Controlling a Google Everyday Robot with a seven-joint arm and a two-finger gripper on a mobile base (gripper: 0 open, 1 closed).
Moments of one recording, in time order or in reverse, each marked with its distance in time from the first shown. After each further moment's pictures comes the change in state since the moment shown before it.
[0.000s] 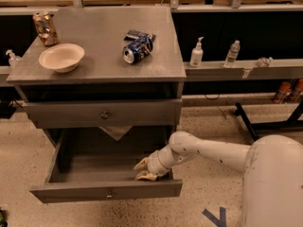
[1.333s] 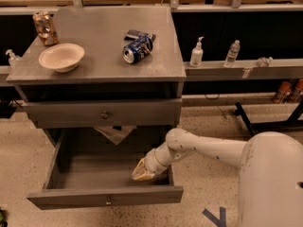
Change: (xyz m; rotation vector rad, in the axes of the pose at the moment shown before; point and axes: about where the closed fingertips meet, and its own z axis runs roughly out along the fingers) arm -0.012 -0.004 0.000 -0.020 0.010 -0.024
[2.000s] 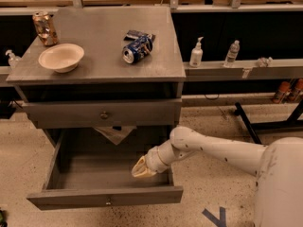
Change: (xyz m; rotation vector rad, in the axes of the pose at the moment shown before) arm -0.027 0.007 -0.024 0.038 -0.044 -0.063
